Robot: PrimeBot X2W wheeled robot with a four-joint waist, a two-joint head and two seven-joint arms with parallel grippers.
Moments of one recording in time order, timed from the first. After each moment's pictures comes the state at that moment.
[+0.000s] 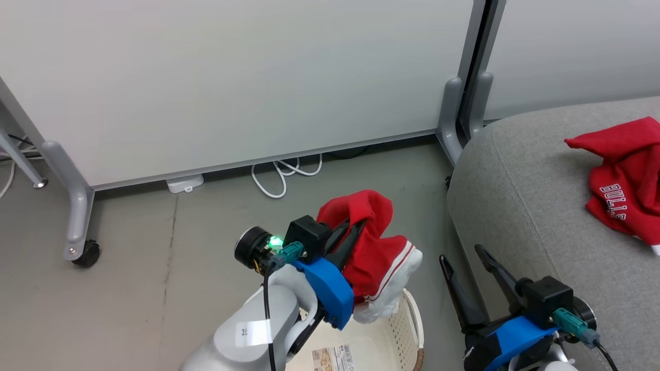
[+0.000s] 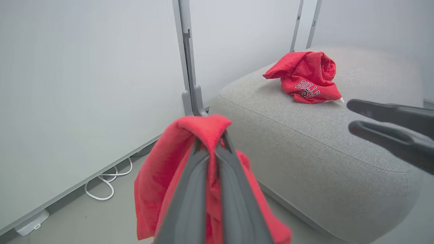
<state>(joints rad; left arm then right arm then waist) -0.62 0.05 -0.91 0.77 -0.60 -0.11 -0.26 -0.07 -0.08 0.17 0.17 0.15 0.13 -0.10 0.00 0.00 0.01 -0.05</state>
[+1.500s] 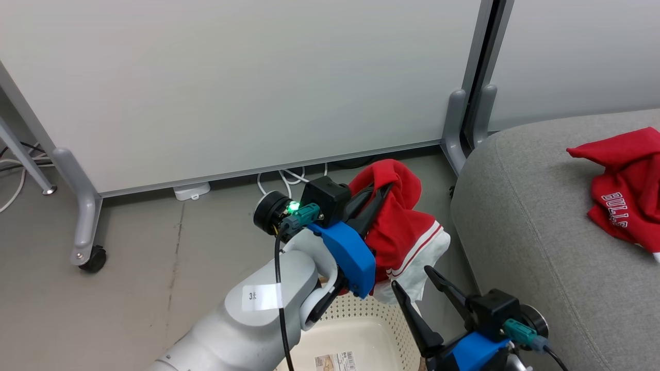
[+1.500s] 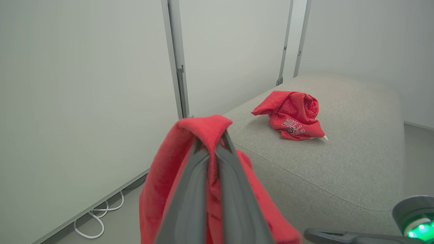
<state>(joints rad) -0.78 0.05 -1.08 0.72 -0.83 -0.06 -0.26 -0.07 -0.08 0.32 0.20 0.18 0.13 -0.08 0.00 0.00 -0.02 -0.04</state>
